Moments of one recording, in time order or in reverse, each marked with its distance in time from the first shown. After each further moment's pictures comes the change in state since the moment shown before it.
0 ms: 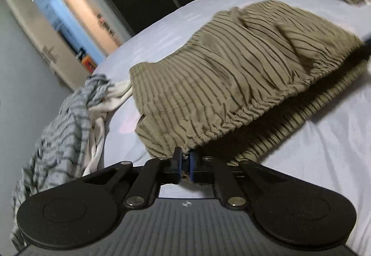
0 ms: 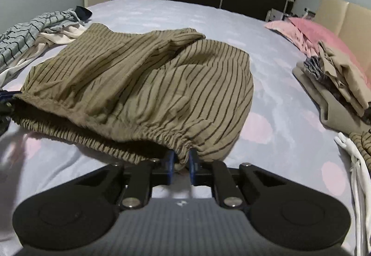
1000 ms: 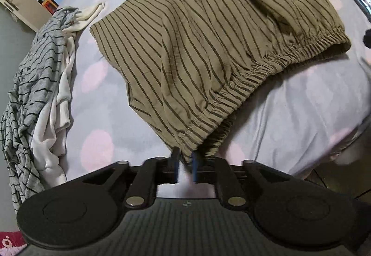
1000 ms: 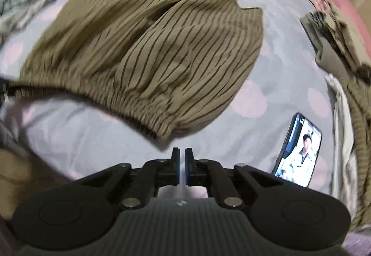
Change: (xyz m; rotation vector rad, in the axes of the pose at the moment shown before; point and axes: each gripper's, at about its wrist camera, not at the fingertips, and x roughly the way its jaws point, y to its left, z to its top) left arm -0.093 -0.018 -0.067 0.066 0.379 -0.219; right arm -0.095 -0.003 -0.066 -0.030 0.321 0.095
